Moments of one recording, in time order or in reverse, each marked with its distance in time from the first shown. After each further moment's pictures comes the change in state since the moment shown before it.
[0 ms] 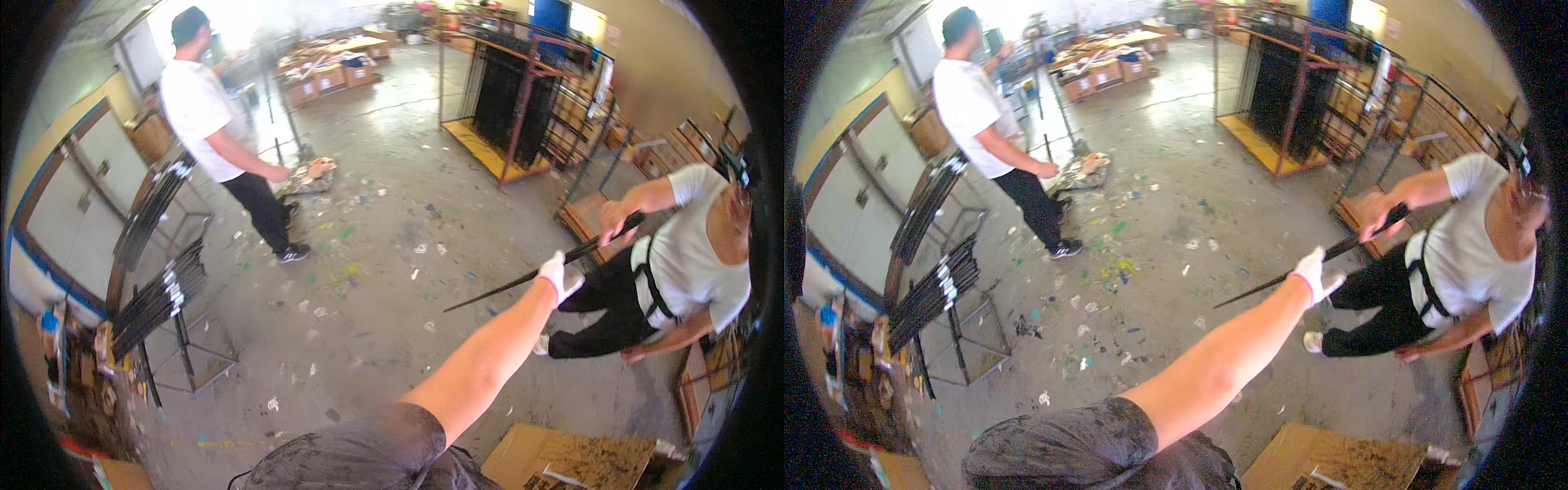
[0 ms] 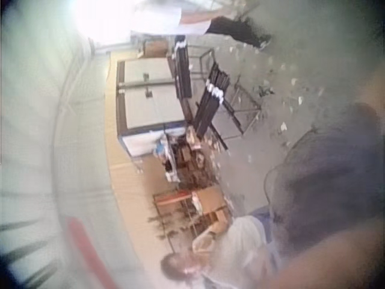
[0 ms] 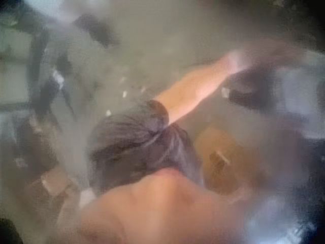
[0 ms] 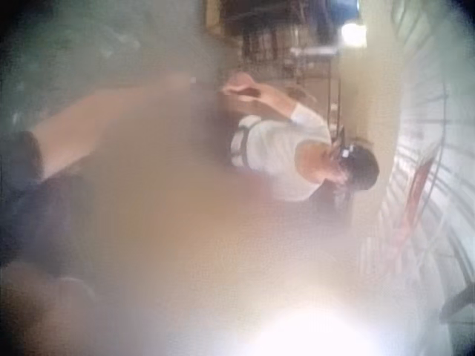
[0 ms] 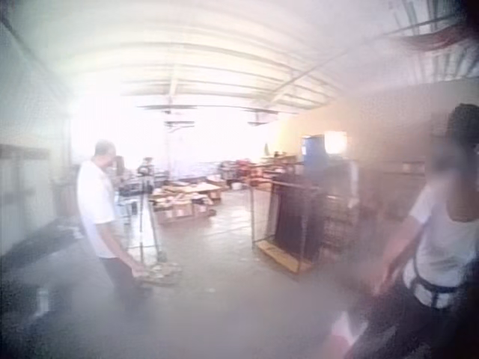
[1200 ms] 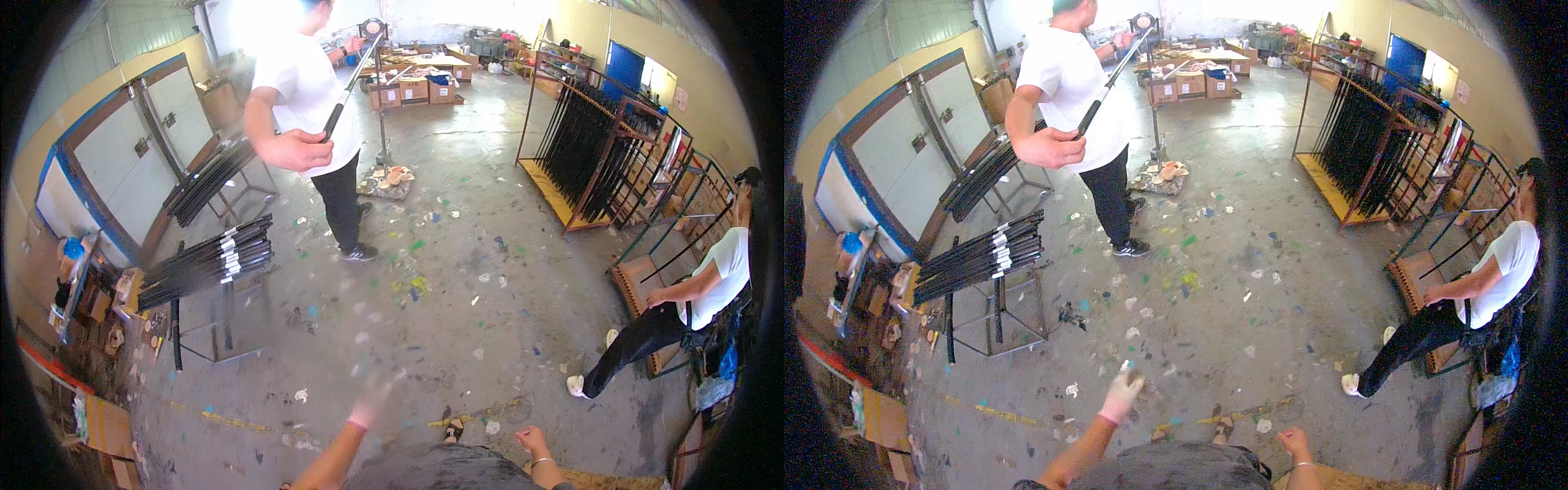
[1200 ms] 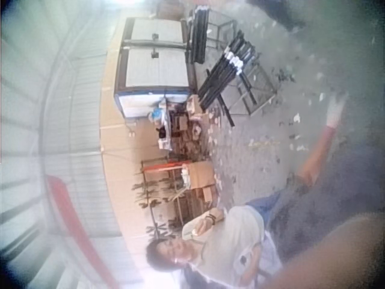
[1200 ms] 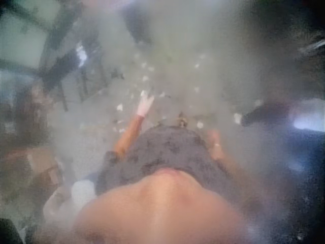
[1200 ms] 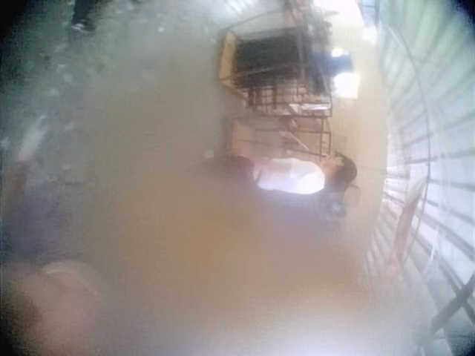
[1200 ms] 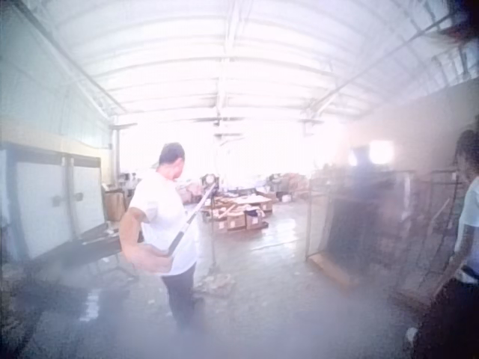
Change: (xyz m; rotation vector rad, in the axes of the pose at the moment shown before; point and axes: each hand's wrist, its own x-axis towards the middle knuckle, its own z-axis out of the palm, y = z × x) left_hand -0.405 0.050 -0.495 1.513 0.865 1.069; right_hand -0.224 -0.436 0.157 0.931 -1.062 -0.806
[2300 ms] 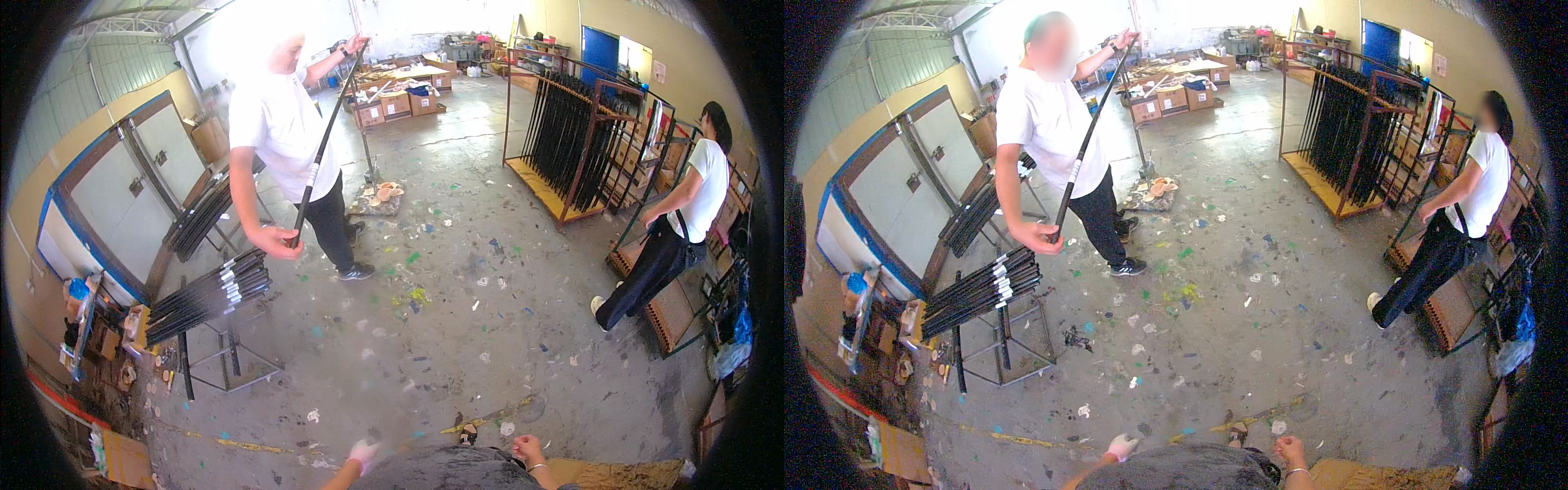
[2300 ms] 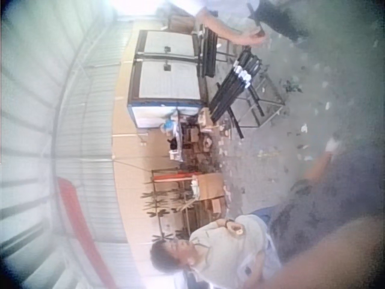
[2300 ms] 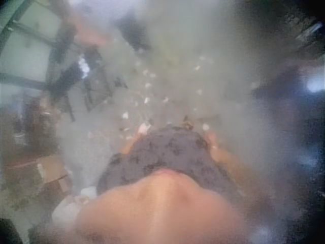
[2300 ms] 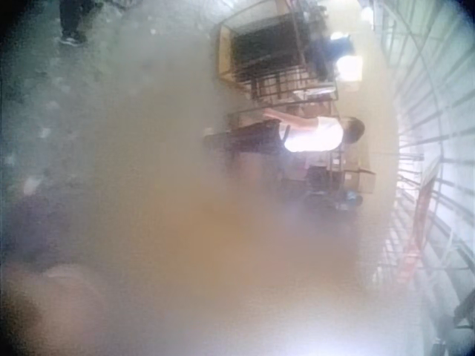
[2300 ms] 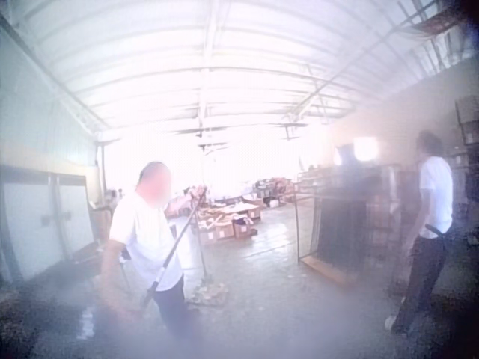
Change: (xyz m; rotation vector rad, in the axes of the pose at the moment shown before) left_hand -0.131 -0.131 0.053 0.001 -0.431 -0.742; right_hand -0.035 -0.014 0.035 0.678 -0.093 0.409
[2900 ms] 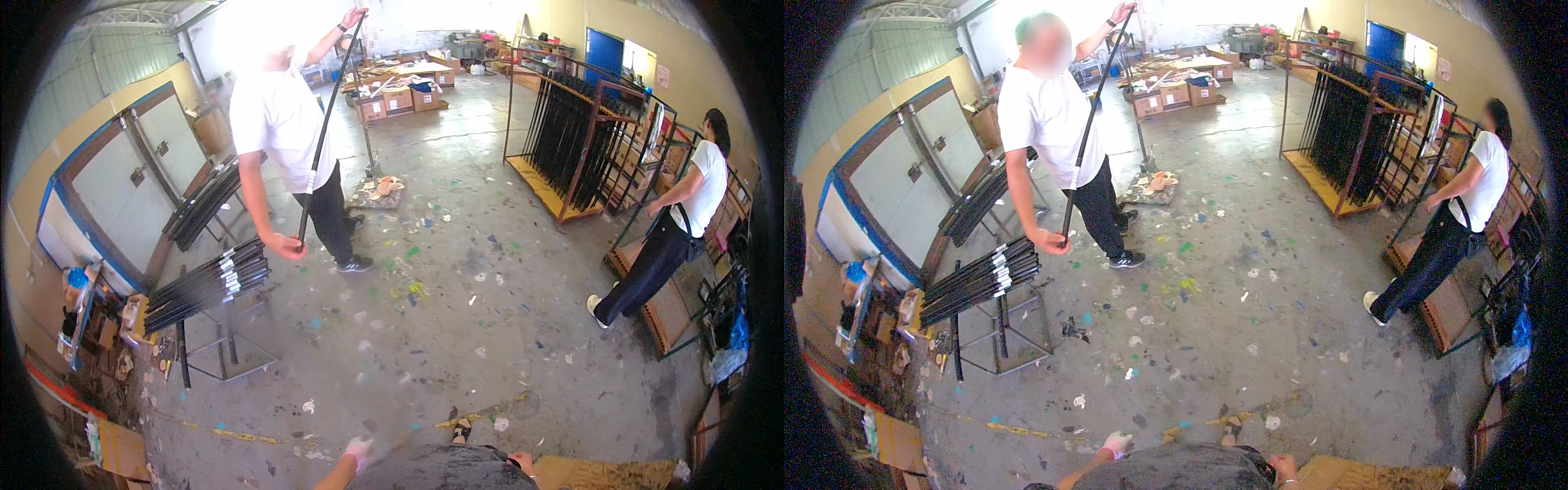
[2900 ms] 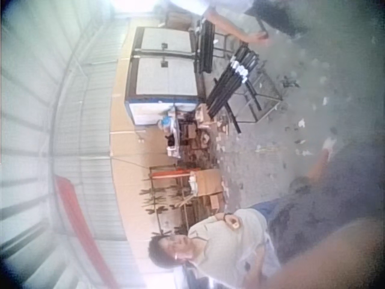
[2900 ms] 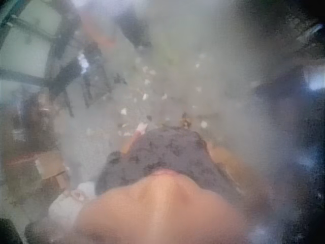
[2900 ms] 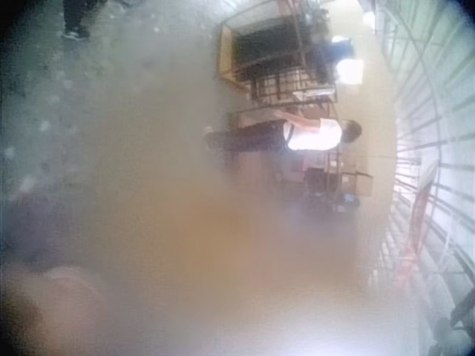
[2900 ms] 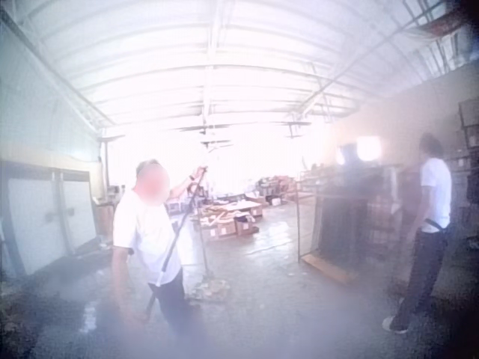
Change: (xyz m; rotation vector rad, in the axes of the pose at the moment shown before) left_hand 0.023 -0.064 0.043 -0.526 -0.052 -0.209; right_hand -0.081 0.020 -0.023 -0.236 -0.017 -0.041
